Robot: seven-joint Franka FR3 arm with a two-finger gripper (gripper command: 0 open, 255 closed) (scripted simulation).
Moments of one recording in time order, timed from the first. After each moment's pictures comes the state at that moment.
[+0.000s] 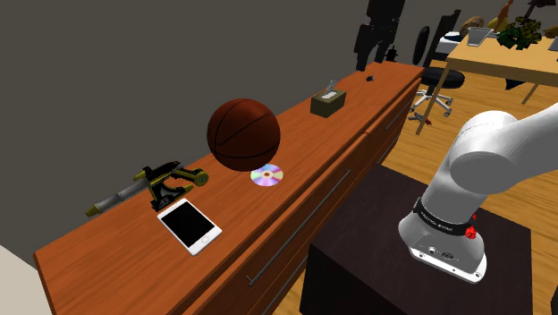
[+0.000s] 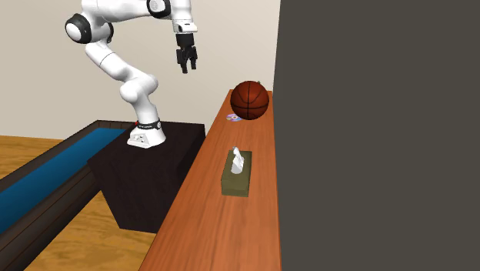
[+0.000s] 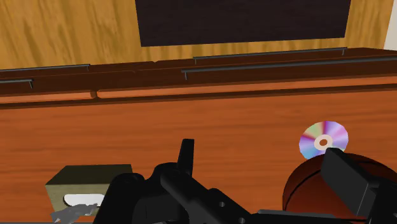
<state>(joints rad) 0.00 -0.82 -0.06 -2.36 -0.07 1.58 0.06</state>
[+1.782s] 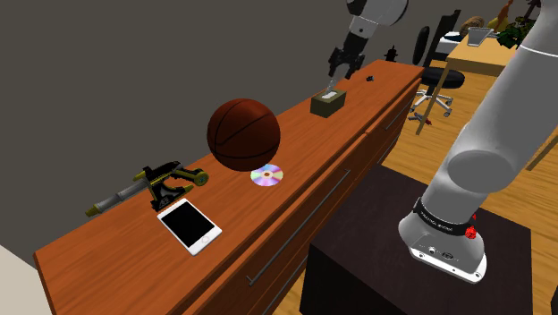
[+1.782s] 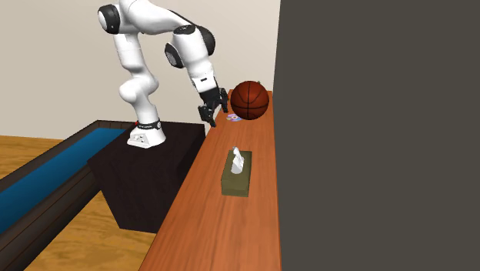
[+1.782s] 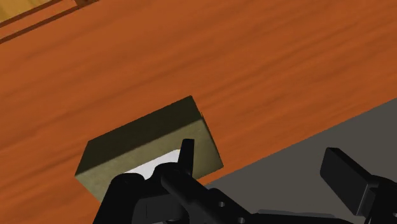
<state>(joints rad) -0.05 -0.05 -0.54 -2.07 0.30 2.11 -0.32</state>
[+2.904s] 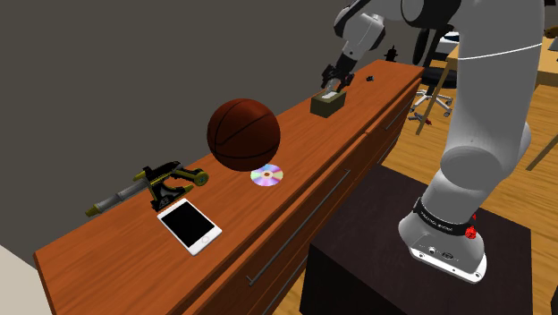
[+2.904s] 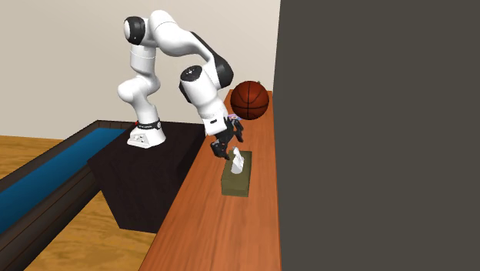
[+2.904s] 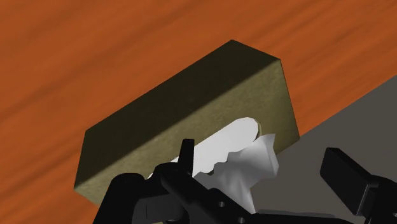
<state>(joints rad) -0.18 0.38 -0.54 -1.81 0.71 2.14 -0.54</state>
